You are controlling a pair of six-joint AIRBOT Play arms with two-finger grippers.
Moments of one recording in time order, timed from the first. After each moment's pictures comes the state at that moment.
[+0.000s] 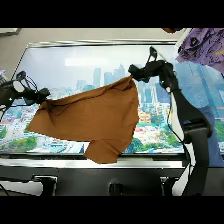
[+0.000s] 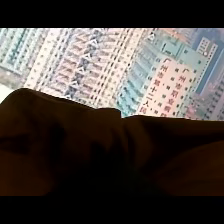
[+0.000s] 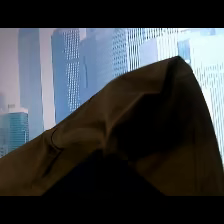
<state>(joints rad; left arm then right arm) 0.16 -1.63 1.37 1.47 -0.92 -1.83 0.18 -2.04 2.04 2.04 -0.91 -1.32</state>
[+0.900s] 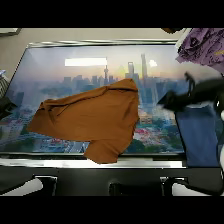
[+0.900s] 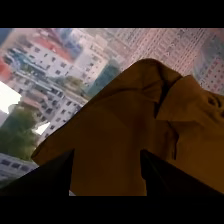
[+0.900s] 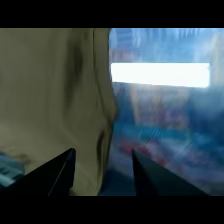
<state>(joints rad) 0.62 -1.30 1.20 1.23 -1.14 -1.53 -0.26 -1.41 1.19 2.28 -1.35 -1.77</state>
